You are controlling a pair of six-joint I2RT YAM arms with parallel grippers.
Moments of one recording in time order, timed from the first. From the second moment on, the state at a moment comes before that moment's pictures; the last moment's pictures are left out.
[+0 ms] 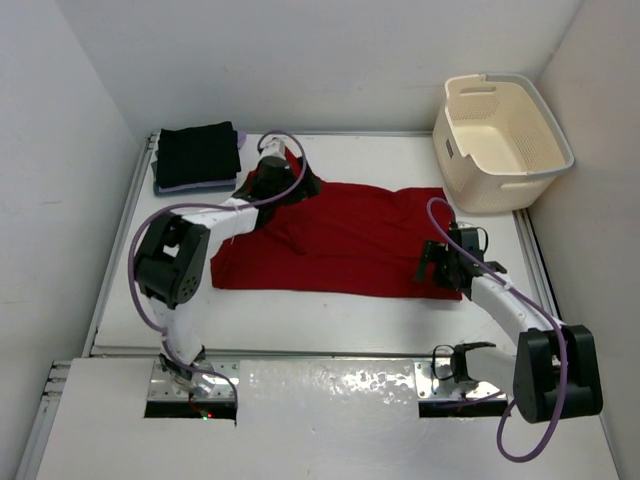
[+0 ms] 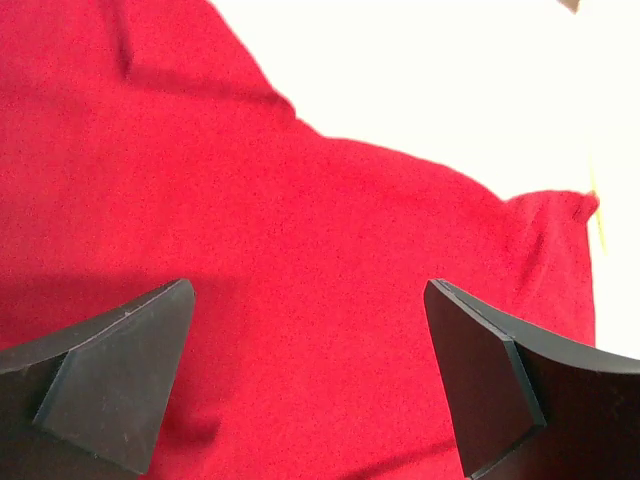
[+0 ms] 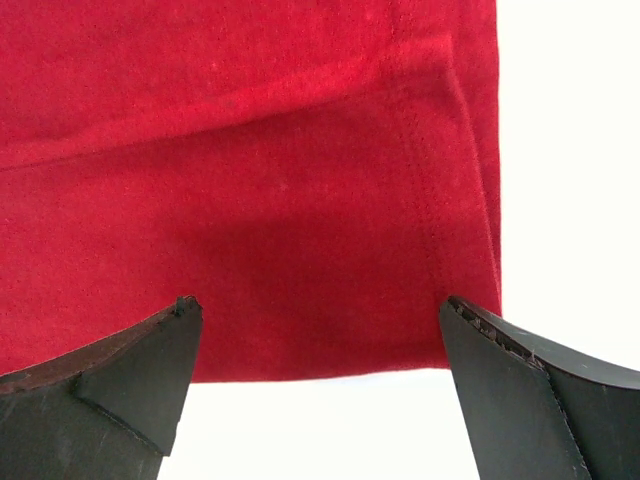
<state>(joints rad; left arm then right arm) -0.43 1.83 1.13 0.16 -0.08 -0.67 0.08 1.15 0.45 -0.29 0.07 0.34</state>
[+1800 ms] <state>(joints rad) -0.54 2.03 1.34 -0.17 -0.25 -0.57 0.12 1.08 0.47 -0.28 0.08 0.26</state>
